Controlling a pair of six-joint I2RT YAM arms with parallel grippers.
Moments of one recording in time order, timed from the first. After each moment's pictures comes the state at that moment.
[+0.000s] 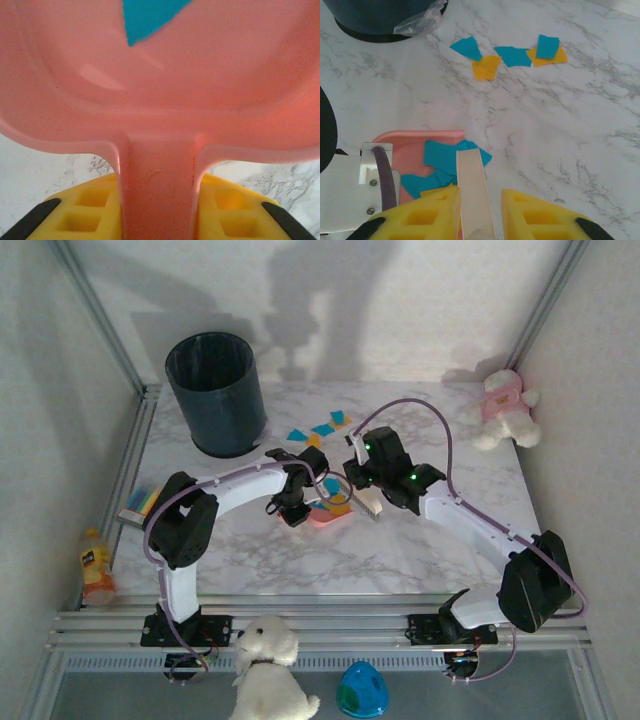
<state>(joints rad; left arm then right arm) -0.69 1.91 1.38 -0.98 -0.06 0.24 0.66 1.38 1.06 -0.37 0.09 0.06</state>
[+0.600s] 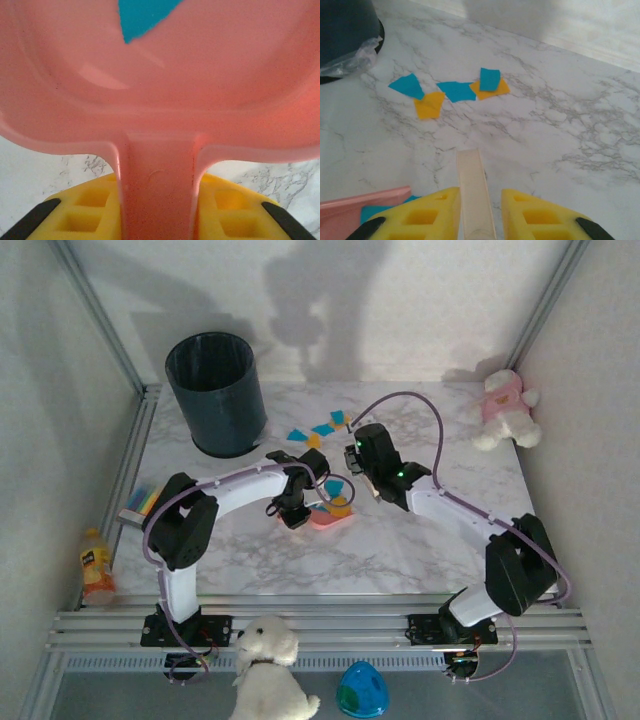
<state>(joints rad) -0.71 1.90 1.36 -0.98 -0.06 0.26 0.67 1.51 1.07 -0.16 0.33 0.06</state>
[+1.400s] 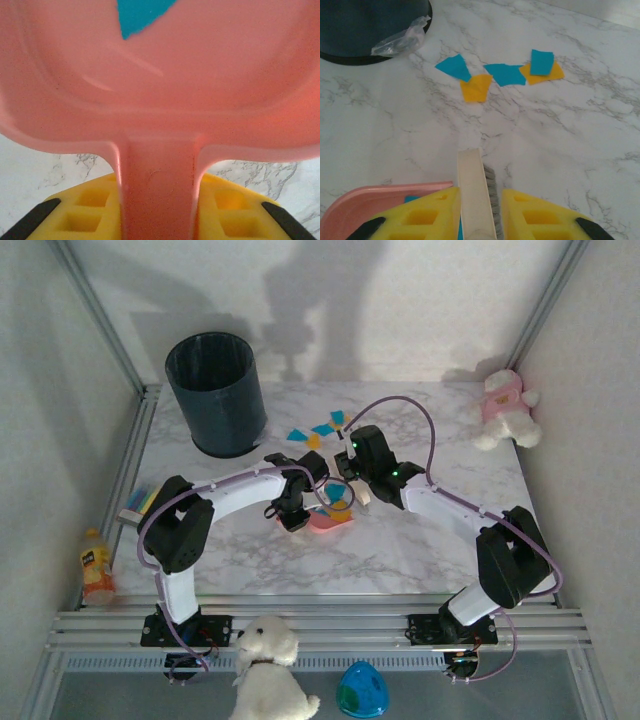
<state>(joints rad) -0.72 1.87 1.34 -0.98 -0.06 0.28 0.67 1.54 1.07 -0.17 0.13 0.09</state>
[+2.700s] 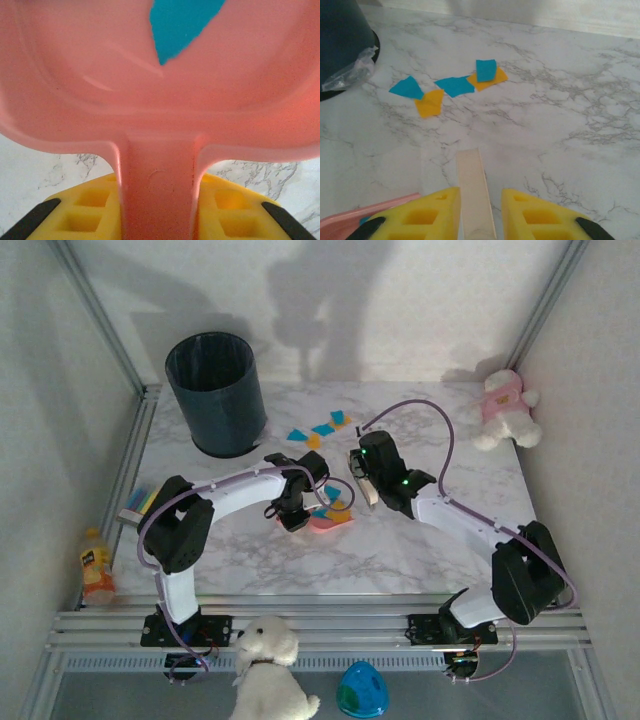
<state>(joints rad) -0.72 1.87 1.34 -0.98 -0.06 0.28 0.67 1.45 0.99 -0.14 0.34 0.22</state>
